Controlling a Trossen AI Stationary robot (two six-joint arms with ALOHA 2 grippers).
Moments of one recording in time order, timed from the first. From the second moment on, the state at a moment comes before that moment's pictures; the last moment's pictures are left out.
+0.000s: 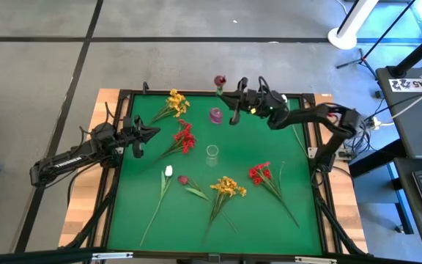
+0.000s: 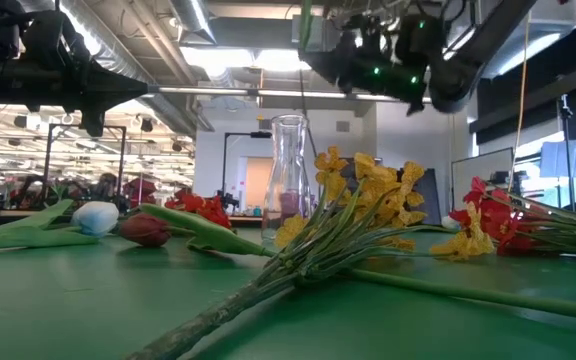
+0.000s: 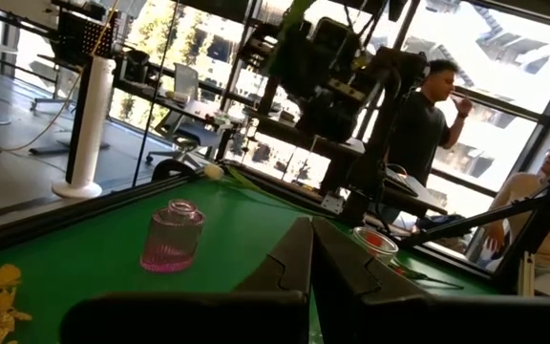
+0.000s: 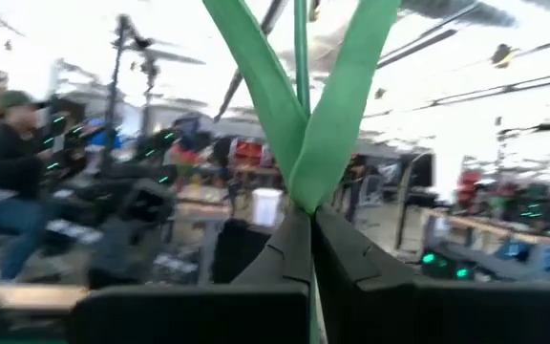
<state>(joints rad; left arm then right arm) 0.44 0.04 0.01 0.12 0.14 -0.36 -0.48 1.74 0.84 1.32 -0.30 -0.05</state>
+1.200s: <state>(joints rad) 0.44 0.04 0.01 0.12 0.14 -0.36 -0.53 1.99 0.98 1.15 -0.35 0.10</state>
